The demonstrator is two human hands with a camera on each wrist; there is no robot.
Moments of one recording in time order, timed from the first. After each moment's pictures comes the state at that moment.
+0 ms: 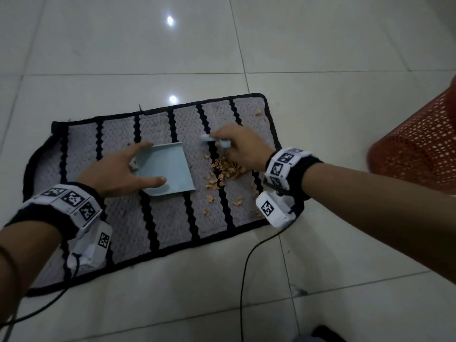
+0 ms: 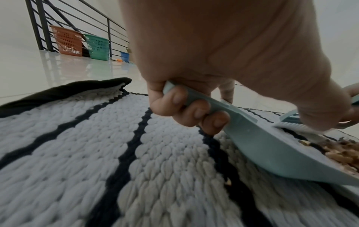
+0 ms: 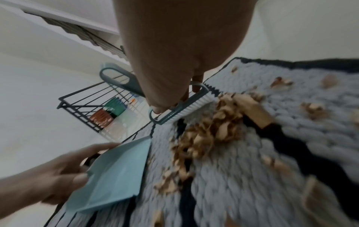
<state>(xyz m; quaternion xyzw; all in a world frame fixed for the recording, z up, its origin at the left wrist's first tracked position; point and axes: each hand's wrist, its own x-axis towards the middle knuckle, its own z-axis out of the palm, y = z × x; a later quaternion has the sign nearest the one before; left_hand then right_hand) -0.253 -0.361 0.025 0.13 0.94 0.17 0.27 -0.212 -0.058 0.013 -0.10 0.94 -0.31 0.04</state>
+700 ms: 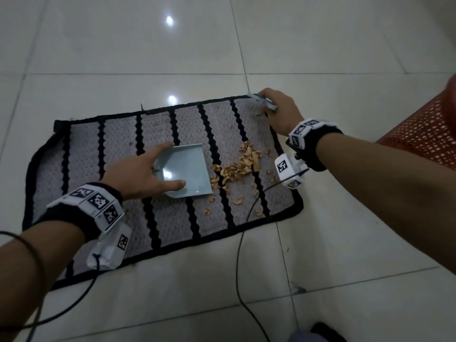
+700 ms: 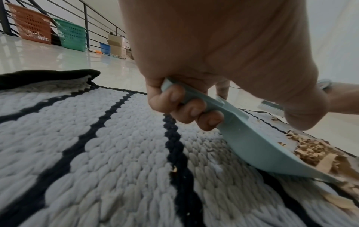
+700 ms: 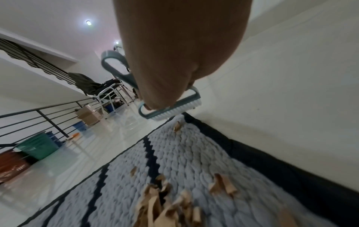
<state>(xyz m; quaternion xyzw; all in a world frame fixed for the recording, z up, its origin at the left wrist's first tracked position) -0.239 -0.333 0.027 0.18 0.93 0.13 0.28 -0.258 0.039 0.012 0.04 0.97 -0.24 -0.04</state>
